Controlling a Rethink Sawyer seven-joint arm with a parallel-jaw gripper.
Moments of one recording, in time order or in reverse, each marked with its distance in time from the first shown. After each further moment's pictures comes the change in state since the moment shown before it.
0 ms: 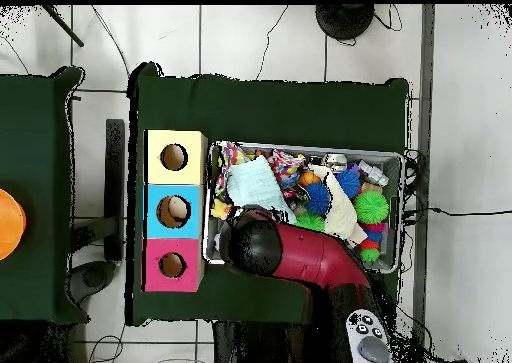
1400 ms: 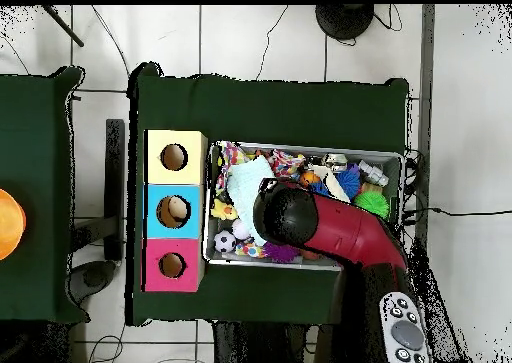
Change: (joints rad) arm -0.030 0.057 -0.059 -0.169 0.000 0.050 0.000
